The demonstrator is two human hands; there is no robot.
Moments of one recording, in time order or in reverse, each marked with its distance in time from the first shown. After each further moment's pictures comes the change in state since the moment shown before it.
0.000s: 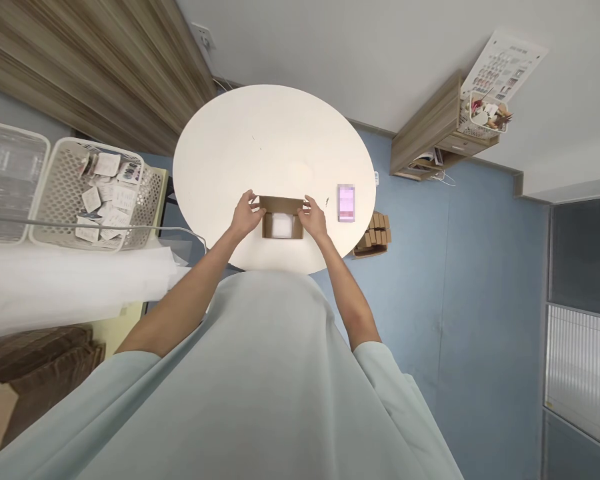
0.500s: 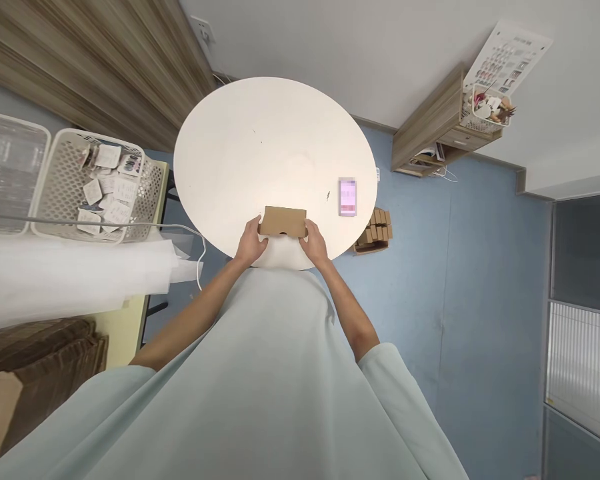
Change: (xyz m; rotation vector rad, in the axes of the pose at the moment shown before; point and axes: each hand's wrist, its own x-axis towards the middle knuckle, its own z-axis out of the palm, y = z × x) left_hand -0.095 -0.045 0.020 0.275 -0.031 0.091; right_hand -0.088 0.052 0.027 -0.155 -0.050 -0.121
